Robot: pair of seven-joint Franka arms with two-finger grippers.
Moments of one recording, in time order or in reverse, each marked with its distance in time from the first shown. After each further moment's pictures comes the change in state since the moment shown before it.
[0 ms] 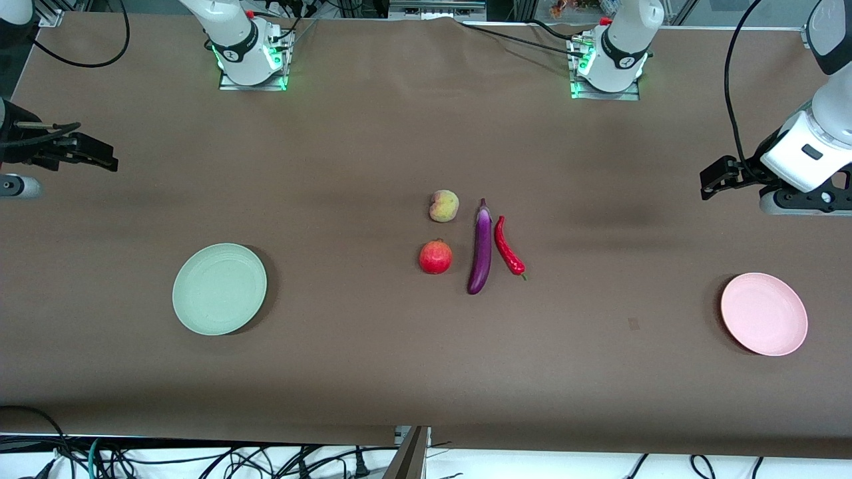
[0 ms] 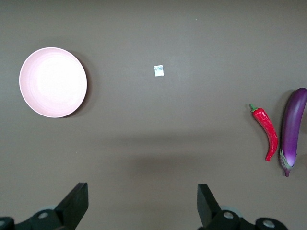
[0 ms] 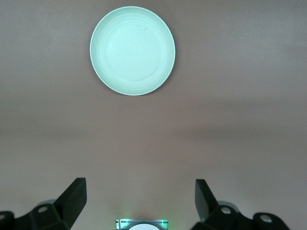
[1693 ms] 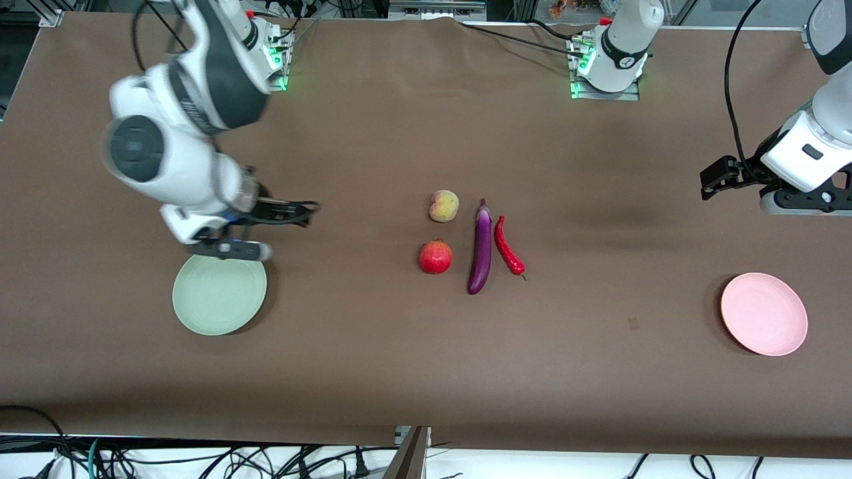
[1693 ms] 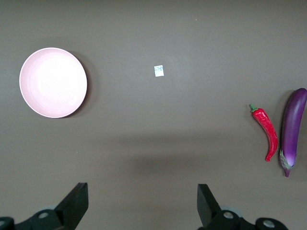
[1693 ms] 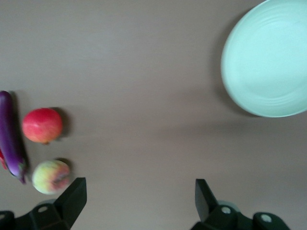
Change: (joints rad) left arm 0.000 0.000 0.000 0.001 0.000 0.000 0.000; right arm 0.420 0.273 0.018 -0.001 0.126 0.363 0.559
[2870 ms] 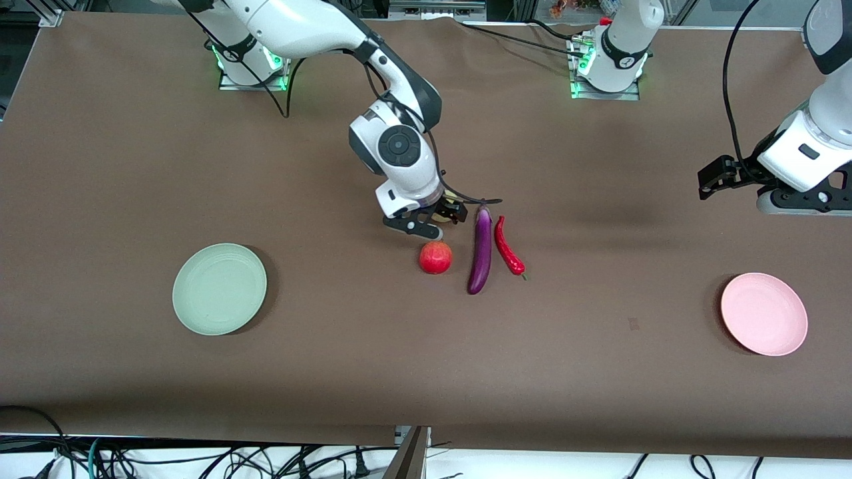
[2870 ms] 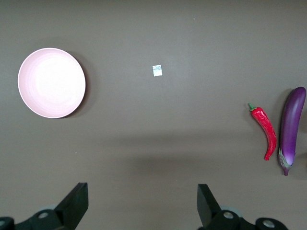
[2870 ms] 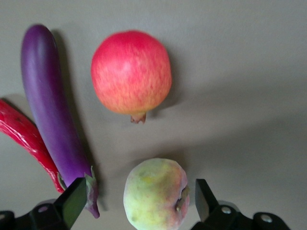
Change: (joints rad) left arm -0.005 0.000 -0.002 0.000 0.000 -0.002 0.000; right arm 0.392 0.334 -0.002 -0.001 0.000 0.492 0.507
